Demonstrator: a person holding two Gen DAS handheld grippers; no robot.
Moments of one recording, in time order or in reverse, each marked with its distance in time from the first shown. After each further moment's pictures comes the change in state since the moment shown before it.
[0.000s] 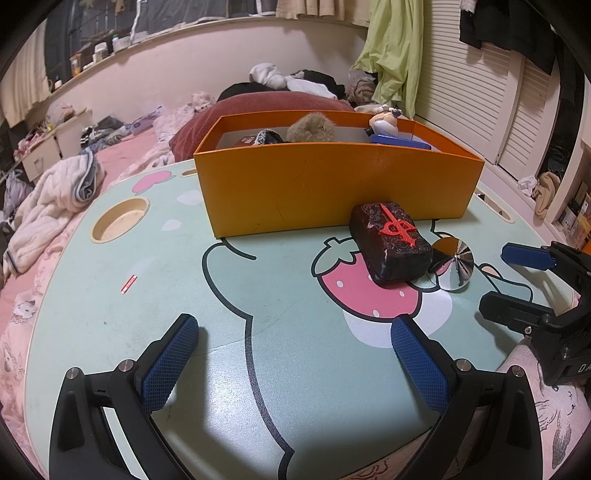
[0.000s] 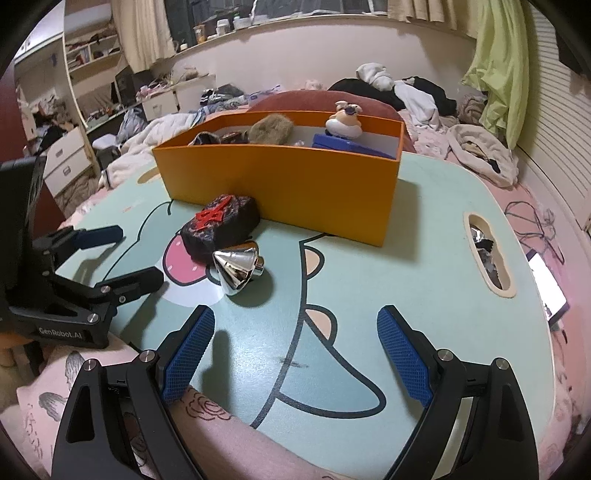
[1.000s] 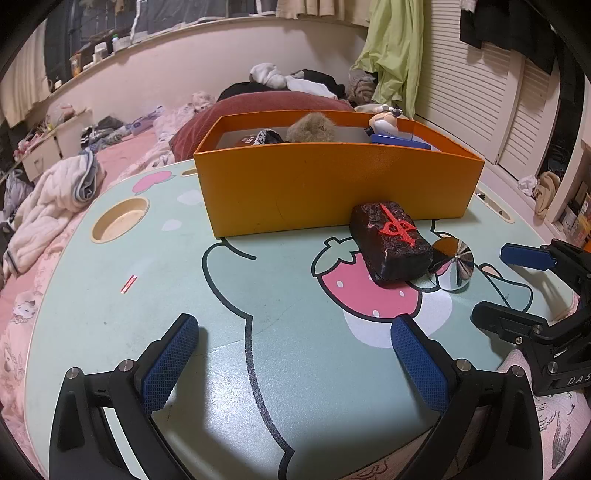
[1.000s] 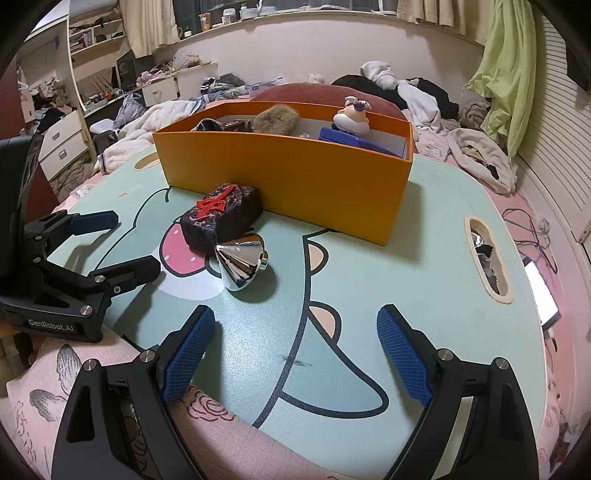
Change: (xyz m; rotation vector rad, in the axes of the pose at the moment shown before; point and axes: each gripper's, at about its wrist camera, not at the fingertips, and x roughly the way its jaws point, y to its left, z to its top) left arm 0.000 0.000 0.001 0.000 0.000 0.001; right arm 0.004 0.001 -0.004 -0.052 0.032 -0.040
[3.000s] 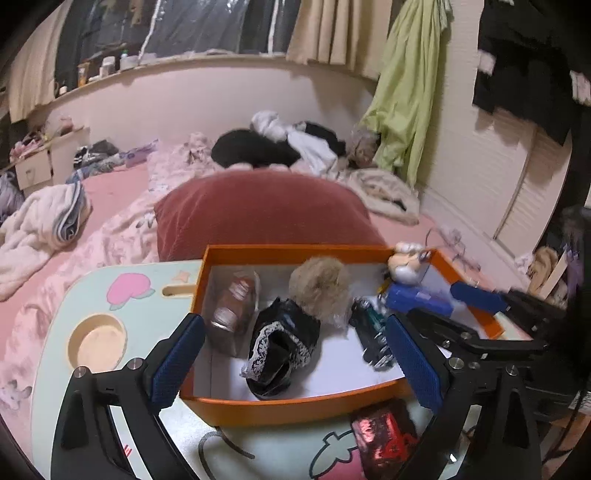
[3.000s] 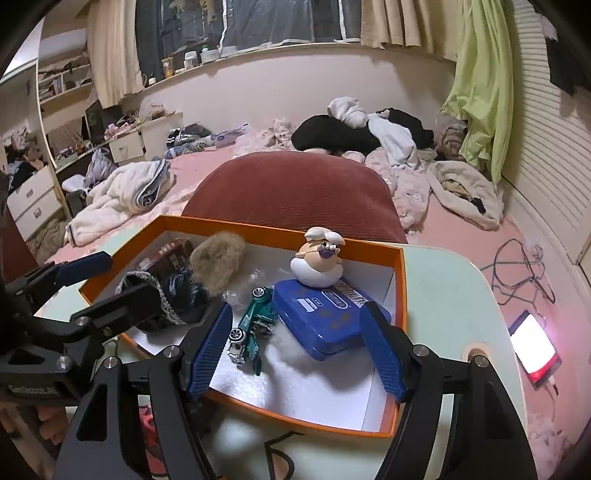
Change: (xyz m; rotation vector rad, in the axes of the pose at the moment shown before) left arm 0.019 0.017 0.109 -0.097 -0.209 -0.080; right arm 0.018 -0.025 0.119 0.129 -0.161 -0.055
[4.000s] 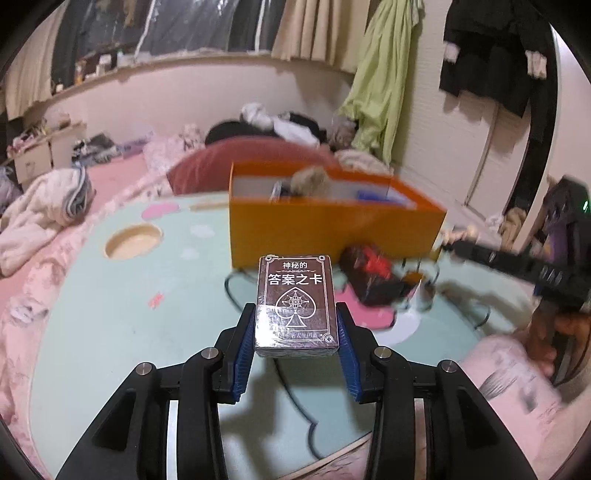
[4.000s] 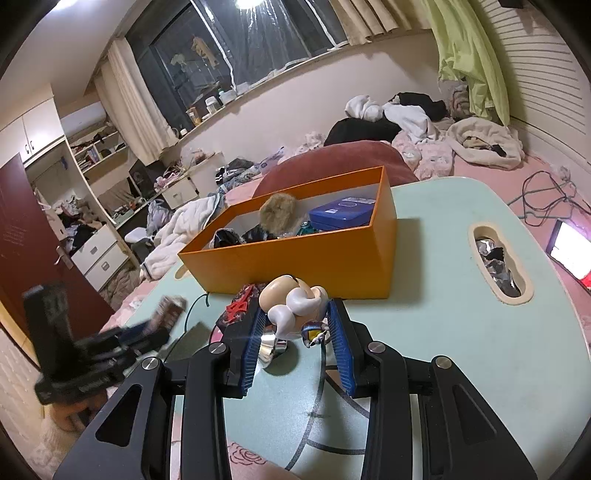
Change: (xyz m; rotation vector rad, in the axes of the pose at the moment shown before) left arm -0.085 0.007 -0.095 0.042 0.020 -0.062; right arm -0.060 -0.027 -0.092 0.209 -0.084 0.287
